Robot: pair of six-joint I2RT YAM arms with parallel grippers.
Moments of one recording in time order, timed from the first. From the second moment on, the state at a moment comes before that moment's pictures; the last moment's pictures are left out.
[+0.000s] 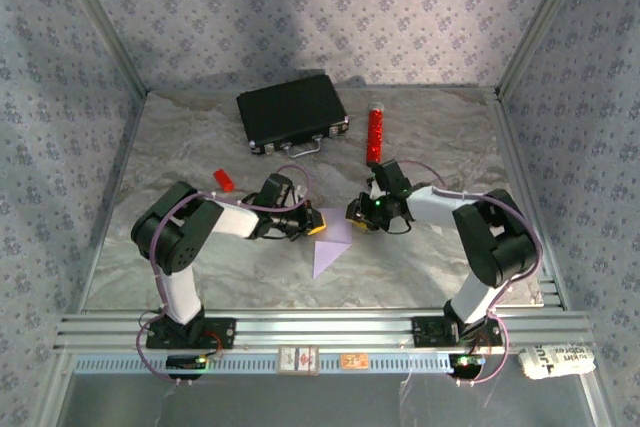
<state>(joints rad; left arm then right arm) -0.64 1.83 0.72 0.33 0.59 -1.08 0.47 1.68 0.81 -0.19 -0.46 0.78</state>
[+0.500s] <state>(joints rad) -0.64 1.83 0.72 0.33 0.59 -1.09 0.46 1.70 0.77 -0.09 -0.56 0.77</state>
